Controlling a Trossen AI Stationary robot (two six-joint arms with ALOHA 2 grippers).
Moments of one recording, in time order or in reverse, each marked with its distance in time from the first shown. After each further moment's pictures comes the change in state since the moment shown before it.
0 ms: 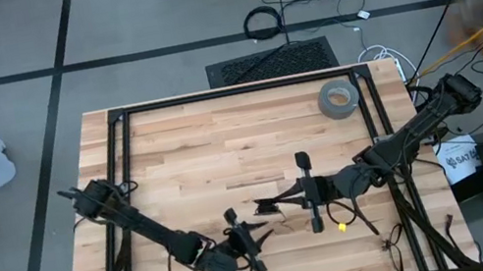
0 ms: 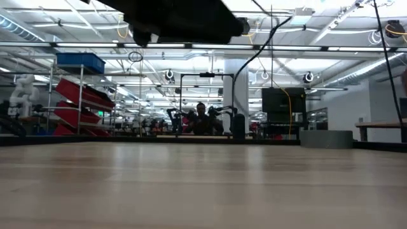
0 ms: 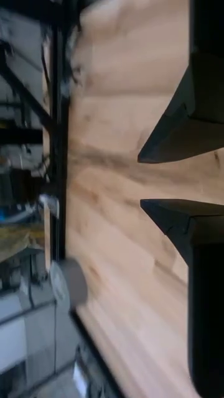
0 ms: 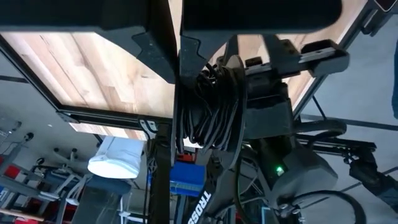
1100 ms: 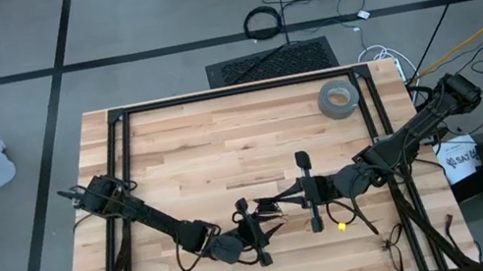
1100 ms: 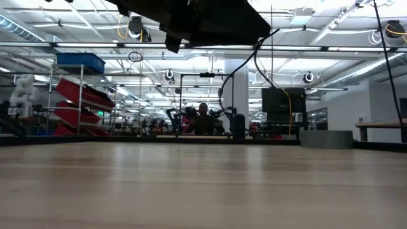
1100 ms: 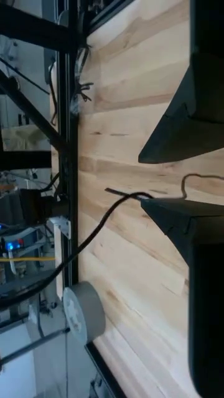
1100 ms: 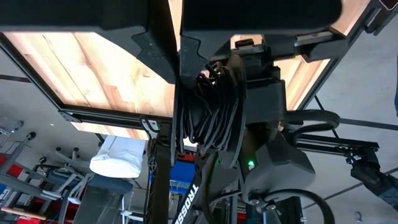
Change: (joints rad) left arm 0.093 0.018 0.000 0.125 0.198 0.126; right arm -0.002 0.000 0.000 0.001 0.002 -0.007
